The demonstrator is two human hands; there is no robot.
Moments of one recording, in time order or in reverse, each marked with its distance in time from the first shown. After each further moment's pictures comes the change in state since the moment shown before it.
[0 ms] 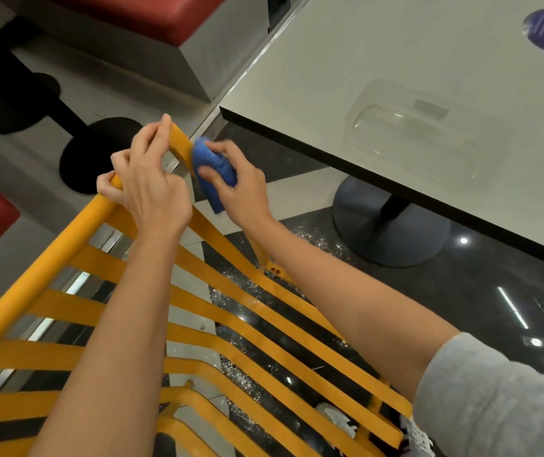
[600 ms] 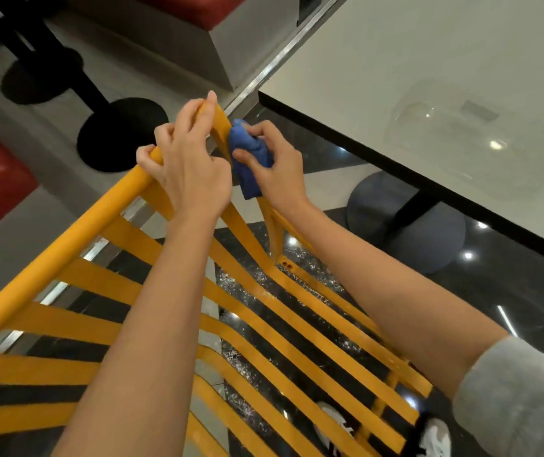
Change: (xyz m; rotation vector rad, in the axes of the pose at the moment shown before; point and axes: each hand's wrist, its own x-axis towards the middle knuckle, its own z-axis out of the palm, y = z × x) left_hand 0.001 -0.004 0.005 0.046 -0.013 0.026; right_hand 0.009 -0.005 -0.006 -0.061 -0.030 -0.052
